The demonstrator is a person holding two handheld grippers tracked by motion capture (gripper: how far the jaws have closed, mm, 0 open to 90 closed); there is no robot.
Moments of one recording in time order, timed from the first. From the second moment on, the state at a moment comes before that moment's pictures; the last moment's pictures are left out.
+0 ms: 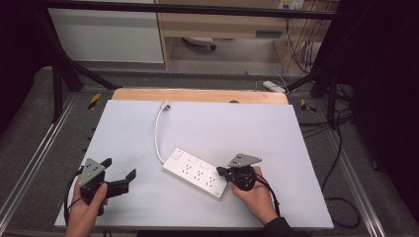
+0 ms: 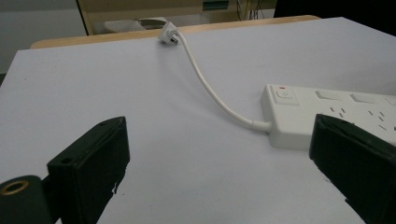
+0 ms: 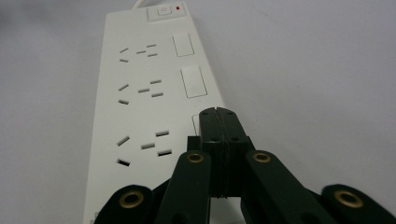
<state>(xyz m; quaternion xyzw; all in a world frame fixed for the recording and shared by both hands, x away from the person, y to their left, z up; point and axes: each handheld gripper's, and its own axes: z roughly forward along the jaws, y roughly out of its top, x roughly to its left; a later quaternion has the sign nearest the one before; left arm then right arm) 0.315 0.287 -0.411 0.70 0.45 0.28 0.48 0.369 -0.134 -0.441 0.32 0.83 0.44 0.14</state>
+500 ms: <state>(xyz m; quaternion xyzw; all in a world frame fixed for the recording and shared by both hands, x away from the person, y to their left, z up) 0.315 0.286 -0.411 0.70 0.45 0.28 0.47 0.368 -0.134 -0.444 0.32 0.83 0.44 0.15</state>
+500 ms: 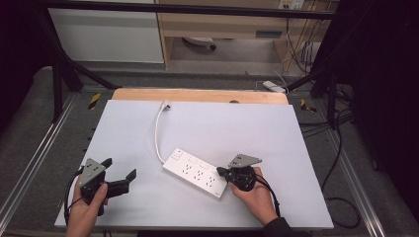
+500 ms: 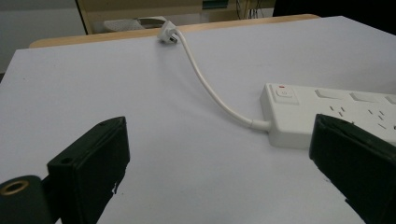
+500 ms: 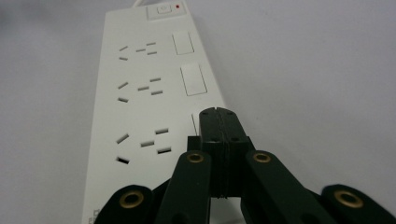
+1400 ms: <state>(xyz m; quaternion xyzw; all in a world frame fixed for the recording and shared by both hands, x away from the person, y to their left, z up) 0.315 0.286 -0.411 0.70 0.45 0.28 0.47 0.369 -0.135 -0.444 0.33 0.82 0.45 0.14</state>
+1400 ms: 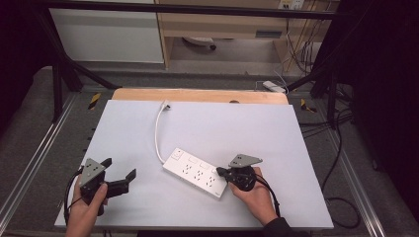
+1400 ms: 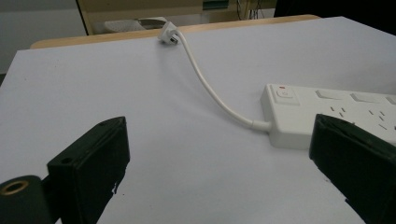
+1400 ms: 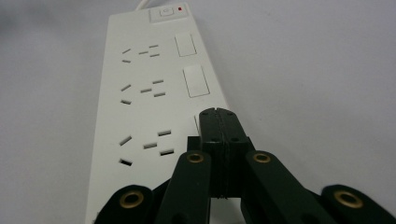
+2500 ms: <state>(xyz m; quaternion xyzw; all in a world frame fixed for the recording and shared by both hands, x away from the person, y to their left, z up) 0.314 0.286 -0.411 0.70 0.45 0.28 0.47 0.370 -0.126 -0.434 0.33 0.81 0.47 0.12</state>
